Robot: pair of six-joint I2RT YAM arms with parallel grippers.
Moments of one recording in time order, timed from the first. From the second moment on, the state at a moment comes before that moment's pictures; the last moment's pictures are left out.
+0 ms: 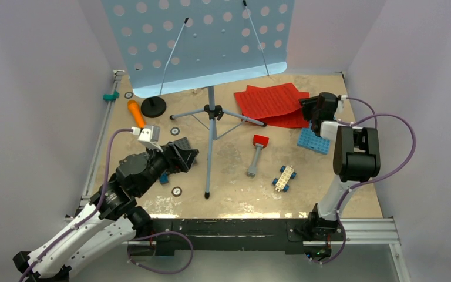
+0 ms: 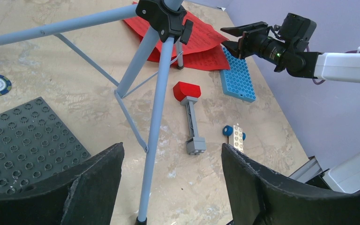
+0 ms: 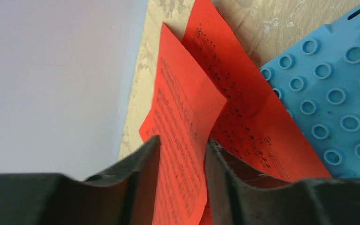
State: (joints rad) left arm -0.79 0.50 0.64 -0.31 -0.24 -0.60; right arm -0.09 1.85 0.99 0.40 0.01 1.22
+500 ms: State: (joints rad) left arm -0.79 0.46 0.64 -0.33 -0.25 -0.62; right arm -0.09 1.71 1.08 0.10 0.07 1.11
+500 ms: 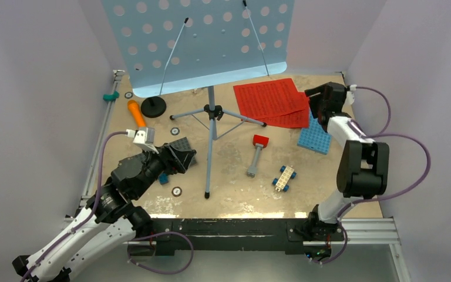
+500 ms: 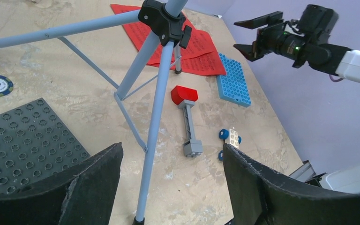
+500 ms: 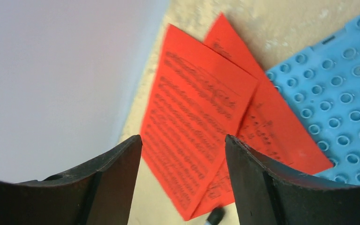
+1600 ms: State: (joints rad) left arm -0.78 1.22 0.65 1.09 -0.25 0.22; right arm 0.57 0.58 0.45 -0.02 -0.04 0.66
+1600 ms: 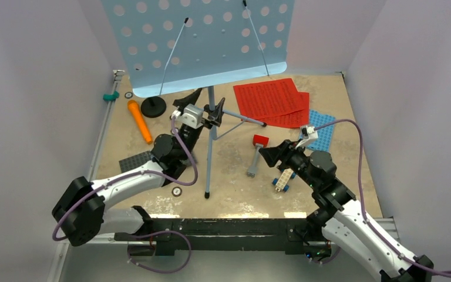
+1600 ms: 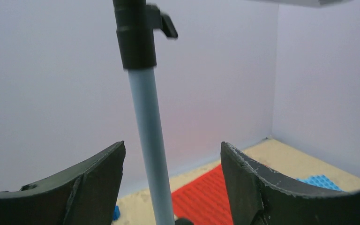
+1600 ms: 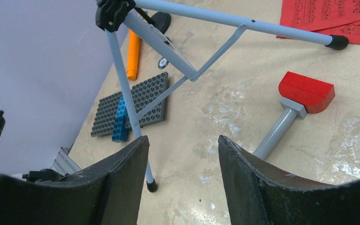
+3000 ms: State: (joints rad) left arm -0.71 1.30 0.80 1.00 -0.13 0.09; right arm 0.57 0.41 0.53 -0.31 -0.08 0.53
